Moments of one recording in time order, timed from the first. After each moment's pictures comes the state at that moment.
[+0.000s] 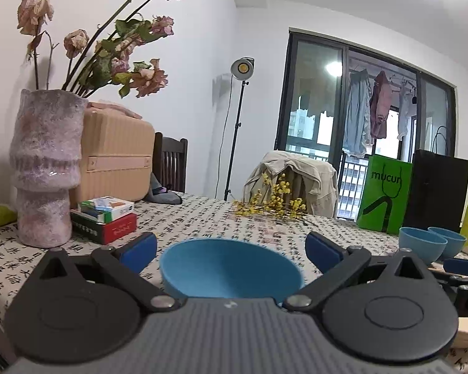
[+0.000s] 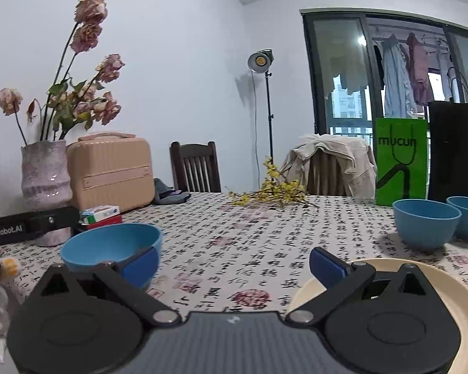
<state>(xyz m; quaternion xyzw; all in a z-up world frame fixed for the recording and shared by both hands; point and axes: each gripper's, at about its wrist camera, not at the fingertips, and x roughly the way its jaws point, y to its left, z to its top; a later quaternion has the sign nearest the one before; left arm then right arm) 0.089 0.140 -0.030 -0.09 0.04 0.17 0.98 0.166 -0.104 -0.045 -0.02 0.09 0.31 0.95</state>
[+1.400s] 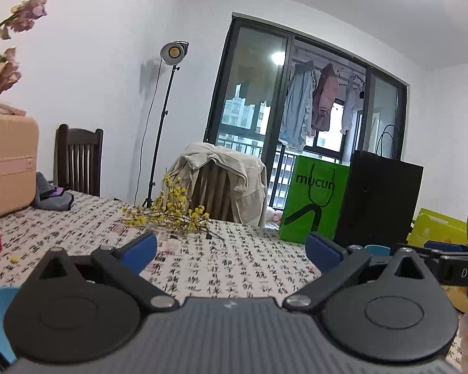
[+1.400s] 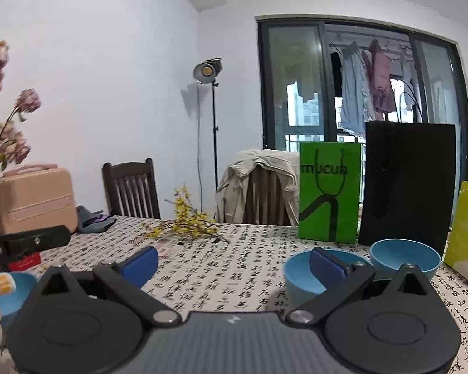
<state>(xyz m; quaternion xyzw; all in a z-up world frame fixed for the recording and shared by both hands) 0.251 0.056 0.022 -0.10 0.06 0.05 0.99 0.306 -0.215 0.034 -0.01 0.08 0.23 0.97</state>
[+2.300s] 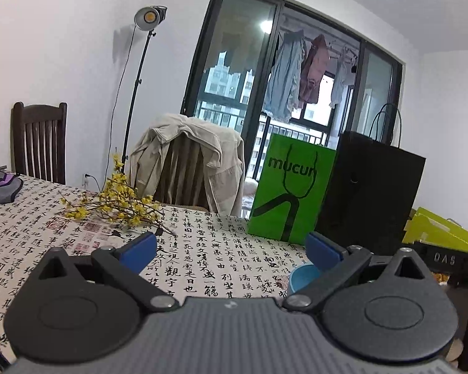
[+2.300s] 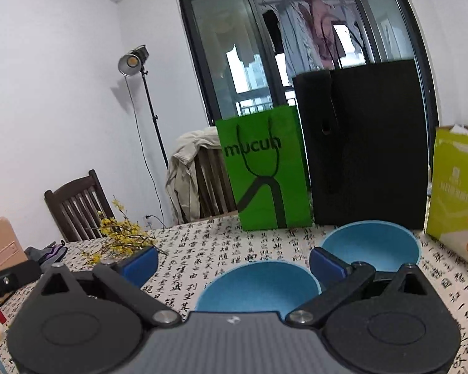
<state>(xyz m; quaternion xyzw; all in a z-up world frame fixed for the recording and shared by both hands) 0.386 0.008 0.047 -0.11 0.12 0.01 0.99 0.456 -0.280 0.041 0.09 0.17 0.17 0.97</state>
